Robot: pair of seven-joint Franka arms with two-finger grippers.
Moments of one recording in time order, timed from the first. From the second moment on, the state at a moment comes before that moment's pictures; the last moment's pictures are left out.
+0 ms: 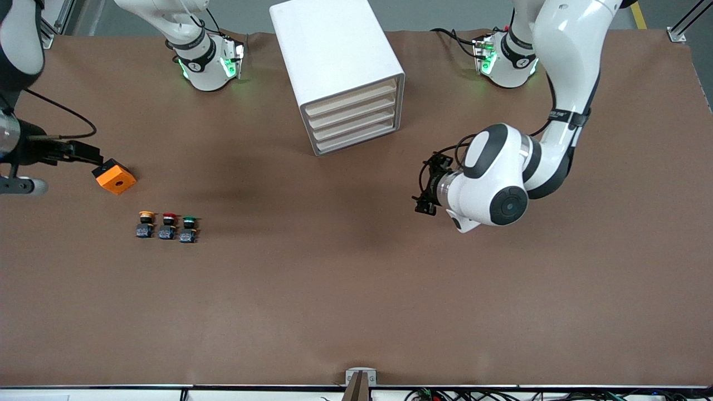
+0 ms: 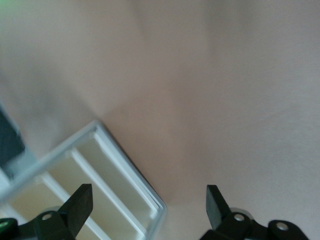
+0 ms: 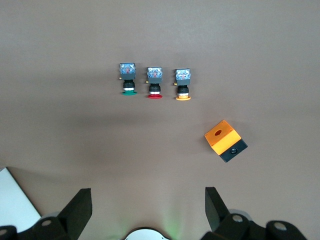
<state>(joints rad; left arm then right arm) -0.32 0.57 -0.18 -1.51 -0.44 1.70 -1.78 -0.04 0.13 -0.03 -1.60 -0.04 1.50 -0.05</state>
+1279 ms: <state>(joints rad) -0.45 0.75 -0.18 -1.50 -0.95 1.43 -2.27 -0.13 0.20 -0.04 -2.08 -0.06 2.23 -0.05</state>
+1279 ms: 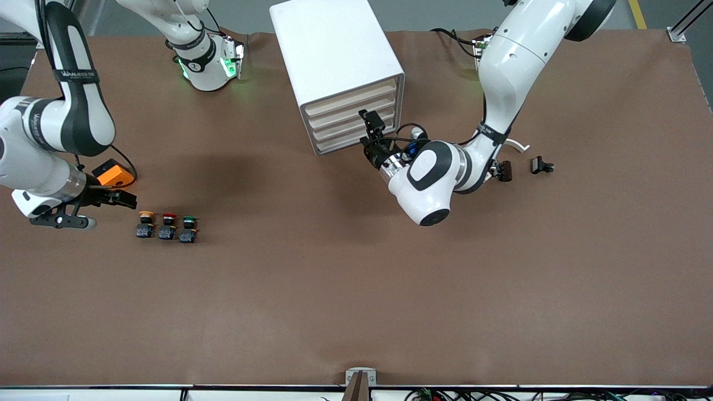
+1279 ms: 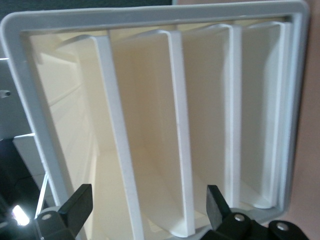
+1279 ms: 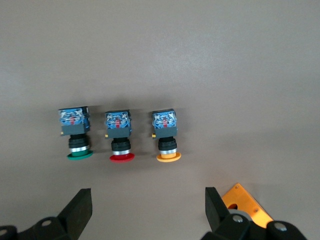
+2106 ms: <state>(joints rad) -0.51 0.78 -0.18 -1.50 -1.00 1.37 -2.32 -0.17 0.47 -0.04 -2.04 -0.06 2.46 -0.06</state>
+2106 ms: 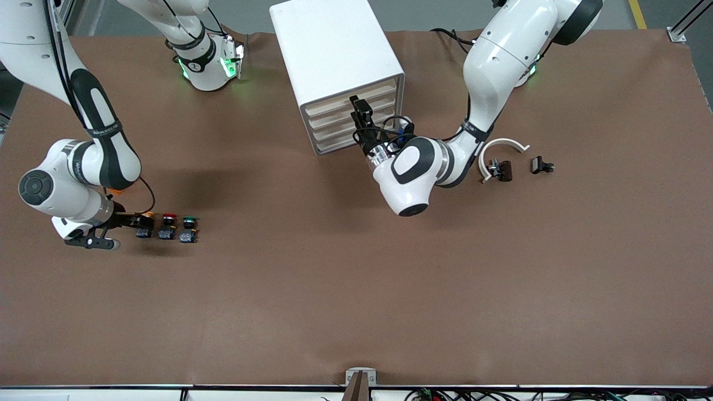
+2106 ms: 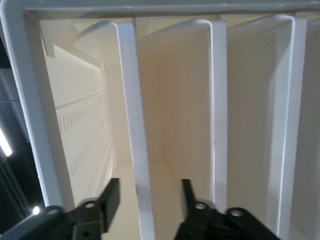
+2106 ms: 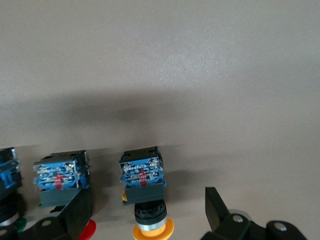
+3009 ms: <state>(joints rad) -0.50 0.79 -0.17 -1.49 -1.03 1.35 -2.36 -0.18 0.54 -0.03 -2.02 -0.06 2.52 -0.13</state>
